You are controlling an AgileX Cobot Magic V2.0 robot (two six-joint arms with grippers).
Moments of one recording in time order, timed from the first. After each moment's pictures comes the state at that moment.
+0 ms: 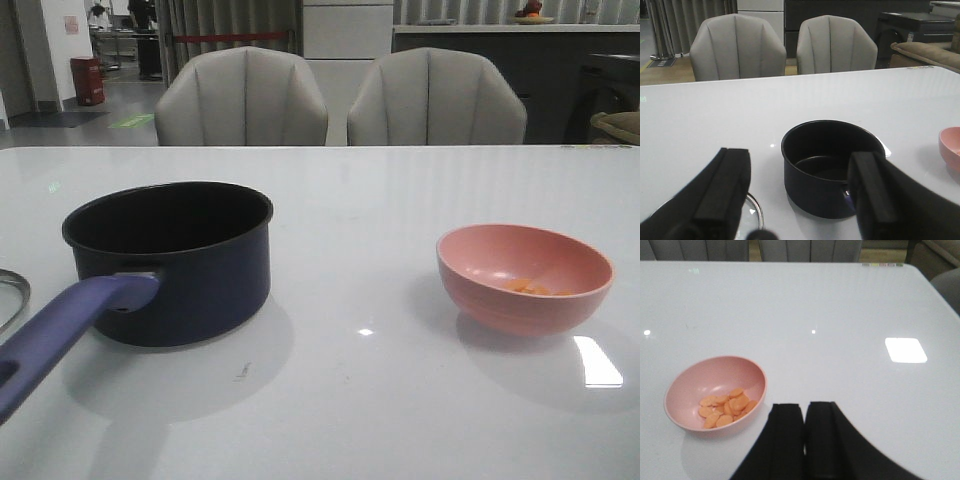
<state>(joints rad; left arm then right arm) -0.30 0.14 -0.28 -0.04 0.32 -0.01 0.06 0.42 -0.33 -0.06 0.31 0.13</state>
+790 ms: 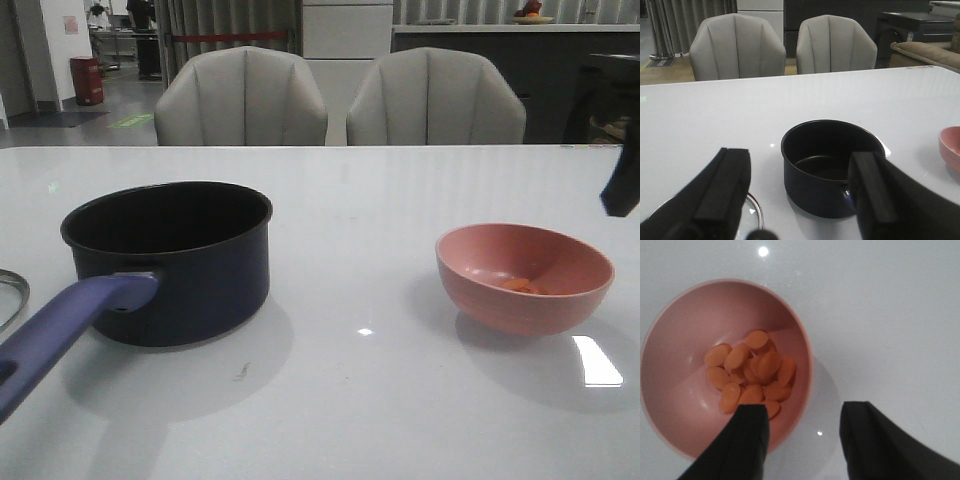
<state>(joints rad) -0.30 0.14 -0.28 -0.04 0.32 -0.01 0.10 1.47 -0.93 0.20 0.56 0.02</state>
